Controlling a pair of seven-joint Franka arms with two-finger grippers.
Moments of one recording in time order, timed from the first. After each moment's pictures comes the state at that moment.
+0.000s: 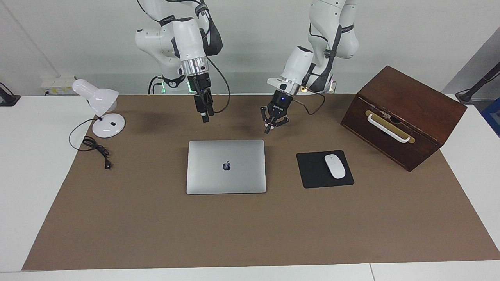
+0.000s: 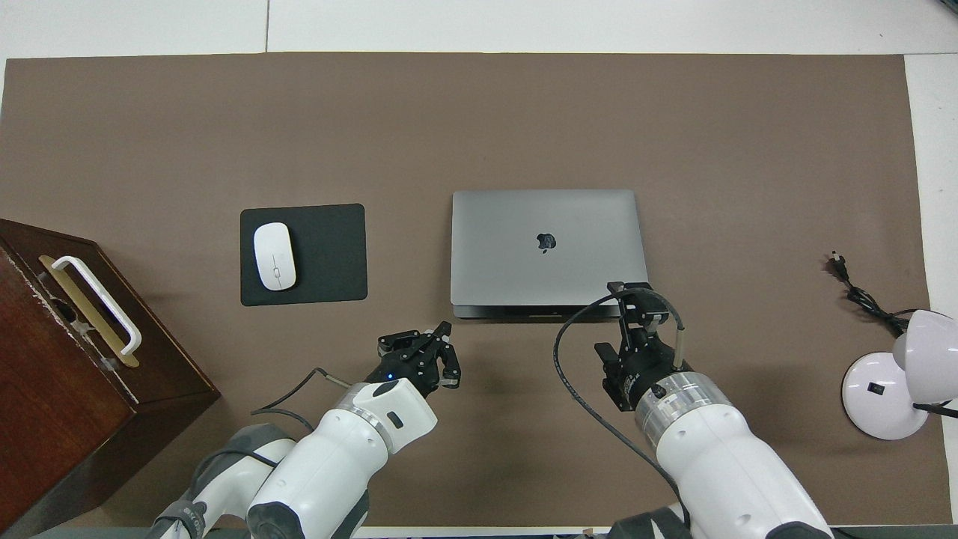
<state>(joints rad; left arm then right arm) -0.86 -0.05 0.06 -2.71 -0.16 3.44 -0.24 0.01 -0.43 0.53 -2.68 0.25 2.92 1.94</state>
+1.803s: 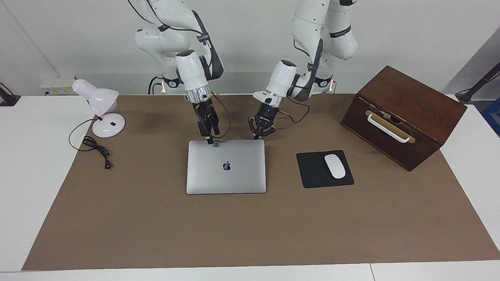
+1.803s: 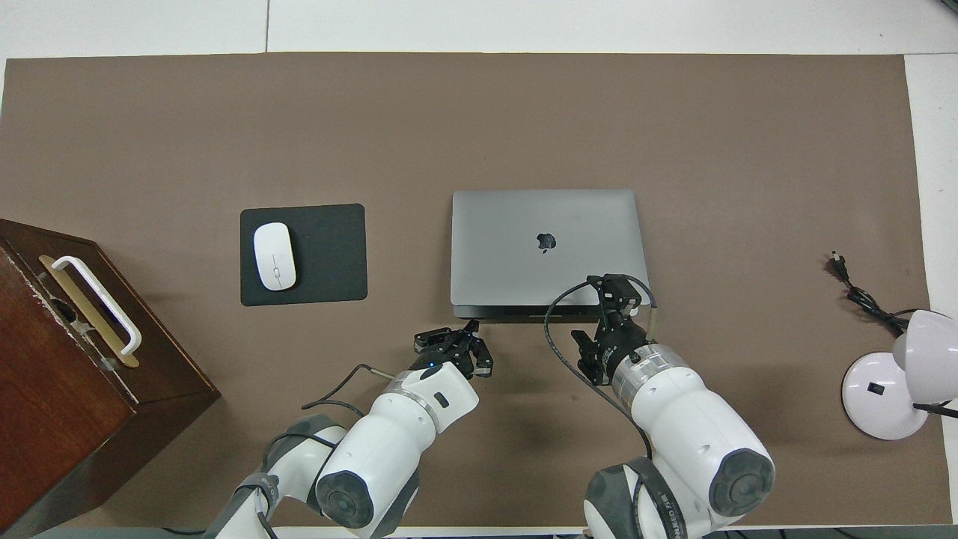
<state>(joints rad) -0.96 0.20 0.08 -2.55 -0.31 3.48 -0.24 -0.04 -0.10 0.56 -2.69 0.25 3.24 1.99</state>
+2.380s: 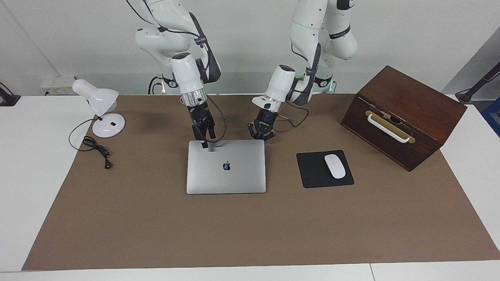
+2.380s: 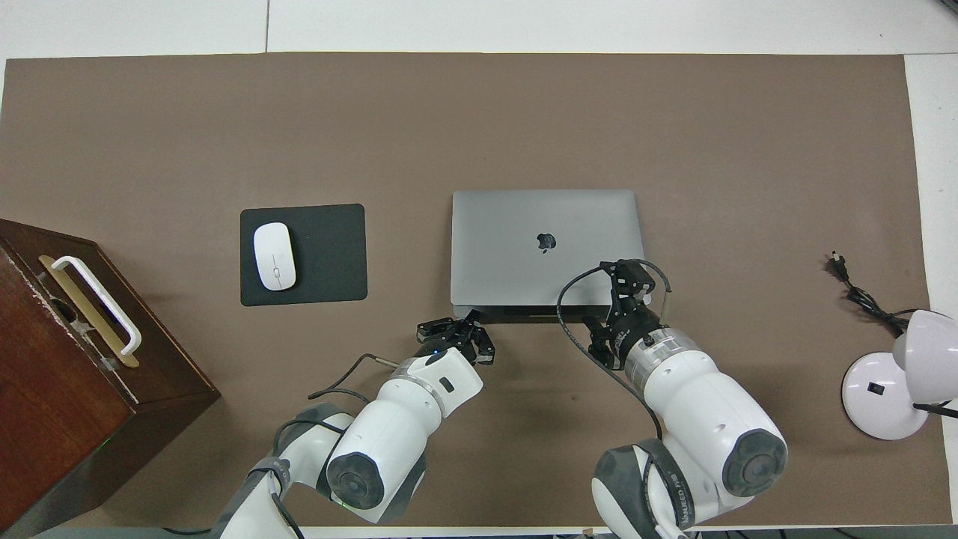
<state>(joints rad) -0.95 0.26 0.08 -2.51 -0.31 3.48 -0.24 -0.09 -0.07 0.56 -2.66 0.25 3.24 1.96</state>
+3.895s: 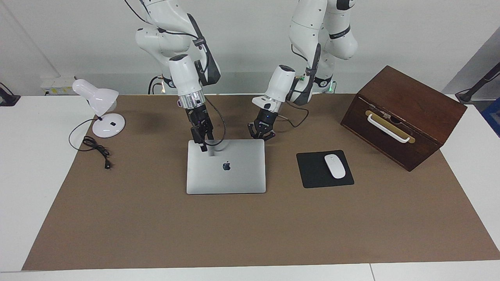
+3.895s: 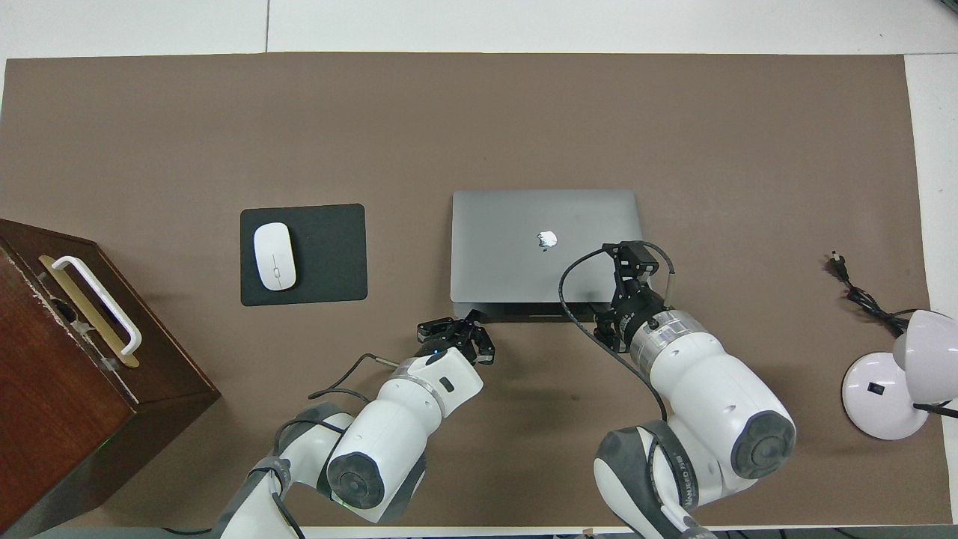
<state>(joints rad) -0.95 0.26 0.08 -2.51 -0.31 3.49 -0.24 -0.12 -0.04 0.56 -2.61 0.25 3.24 1.86</state>
